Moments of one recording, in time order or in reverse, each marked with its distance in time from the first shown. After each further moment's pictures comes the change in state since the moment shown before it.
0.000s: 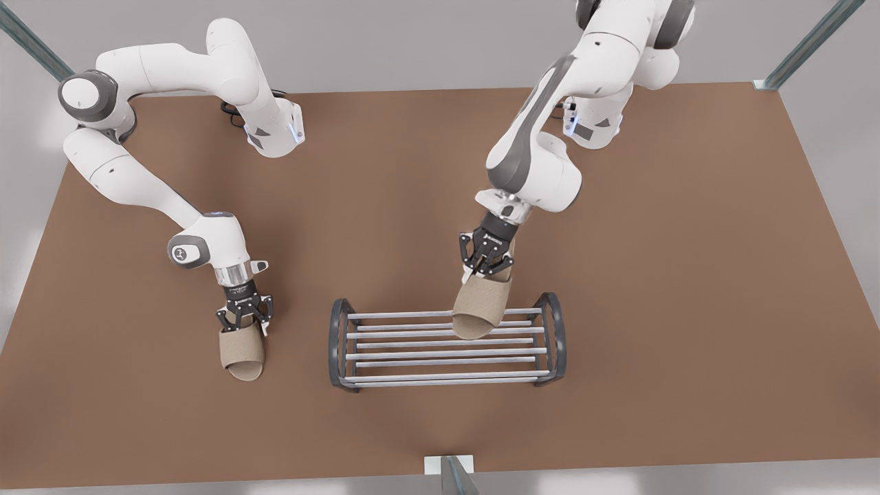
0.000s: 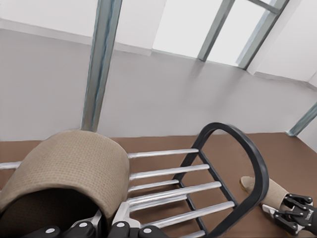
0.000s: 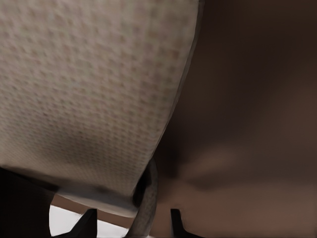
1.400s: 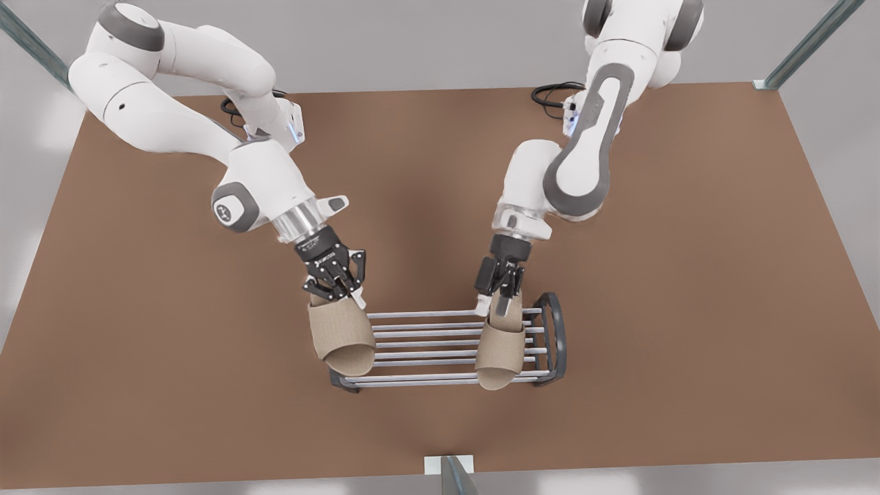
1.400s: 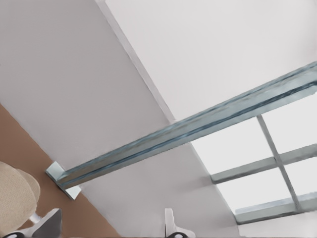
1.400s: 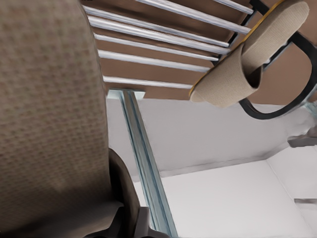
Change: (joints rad) left arm 0.164 -0.030 -0.082 0.164 -1.200 -0.414 0.019; right arm 0.649 -0.646 0.187 0.348 1.268 0.160 0.049
